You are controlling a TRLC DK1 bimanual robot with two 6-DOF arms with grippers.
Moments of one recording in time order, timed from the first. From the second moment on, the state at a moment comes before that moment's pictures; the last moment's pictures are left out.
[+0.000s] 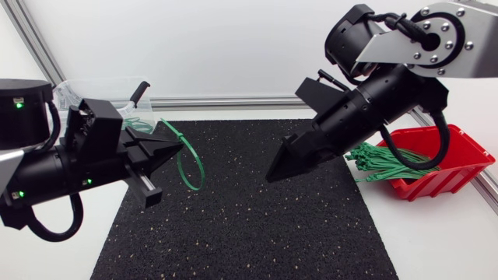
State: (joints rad) left arm -0.42 0.95 0.65 -0.13 0.30 0.25; right arm 0.49 1.48 1.28 -1.03 -0.56 -0.08
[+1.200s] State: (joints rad) left arm 0.18 1.89 1.60 -0.41 -0.09 0.16; right arm 0.37 0.98 0.97 -0.88 -0.14 -0.13
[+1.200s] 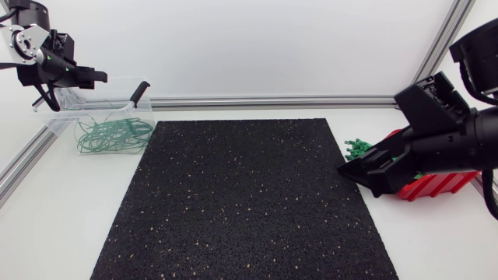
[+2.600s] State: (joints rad) left arm 0.05 0.74 0.45 0.00 -0.11 0.08; right arm -0.04 0.21 0.43 -0.45 -0.09 -0.10
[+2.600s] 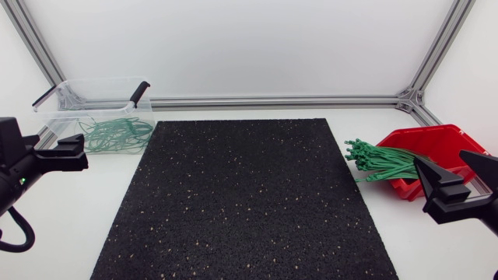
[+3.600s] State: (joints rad) left arm 0.01 0.14 0.05 -0.01 -0.01 0.02; right arm -0.01 0.06 0.03 -0.03 0.01 -0.02
